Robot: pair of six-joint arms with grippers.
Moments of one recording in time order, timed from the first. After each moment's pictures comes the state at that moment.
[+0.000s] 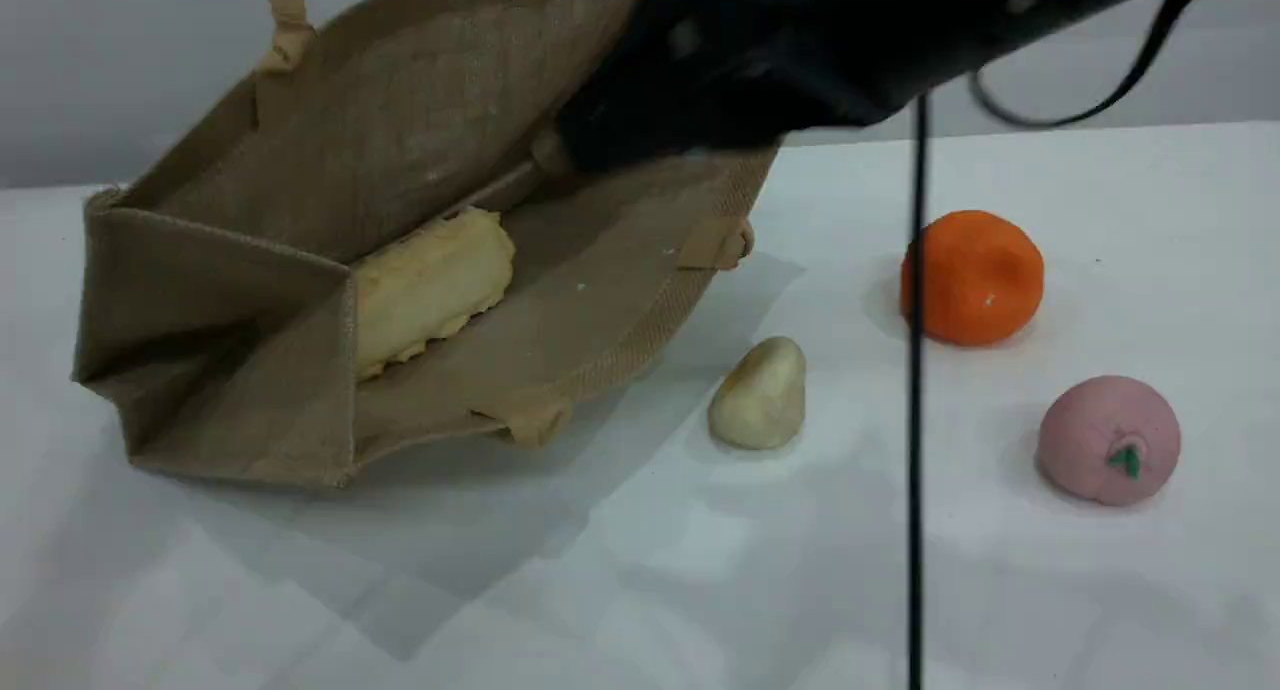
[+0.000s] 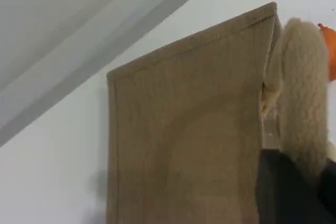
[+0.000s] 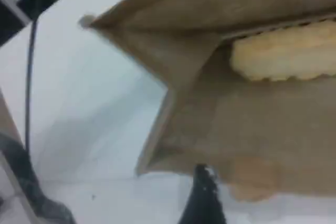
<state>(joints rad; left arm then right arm) -0.15 1.94 -2.11 -0.45 1.22 0.62 0.41 1.63 -0.86 1.61 0.57 -1.57</state>
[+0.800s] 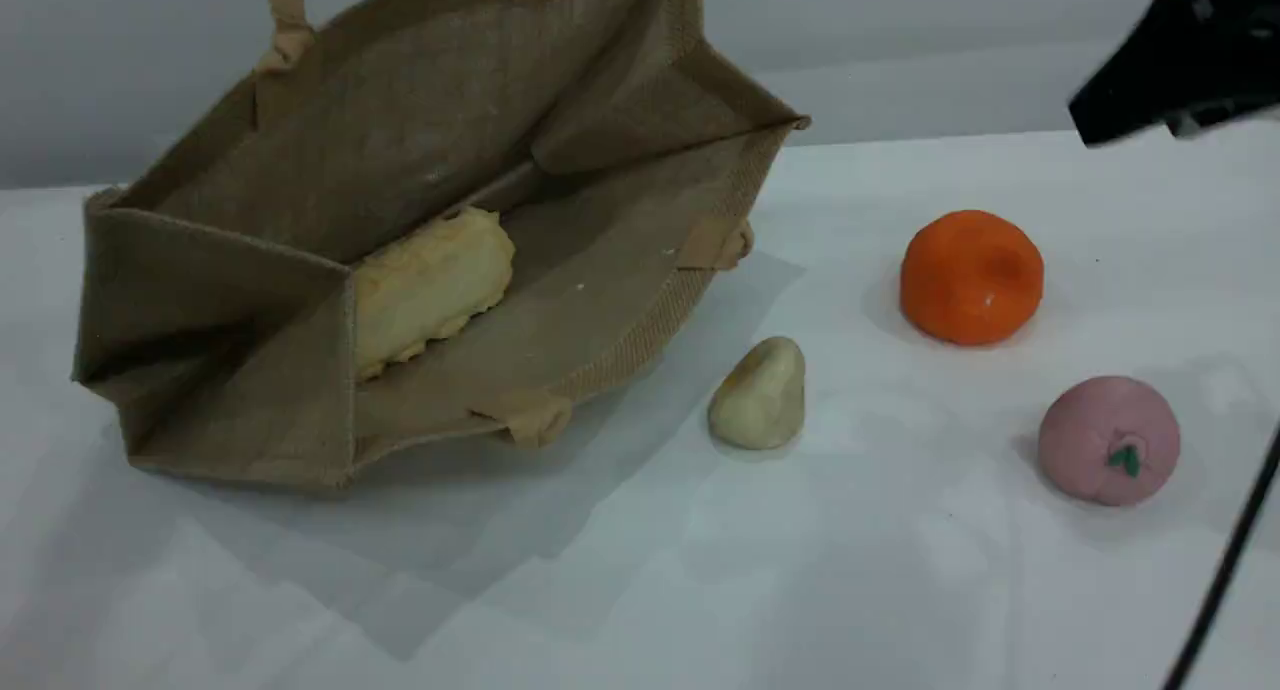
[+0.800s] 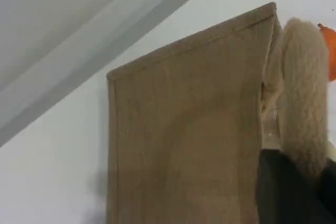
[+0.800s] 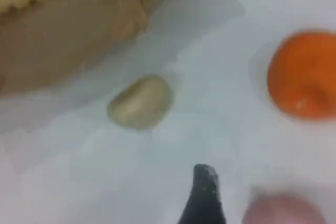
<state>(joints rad) -0.15 1.94 -2.11 -0.45 1.22 0.62 -0.08 1.60 -0.87 0.94 0.61 -1.10</state>
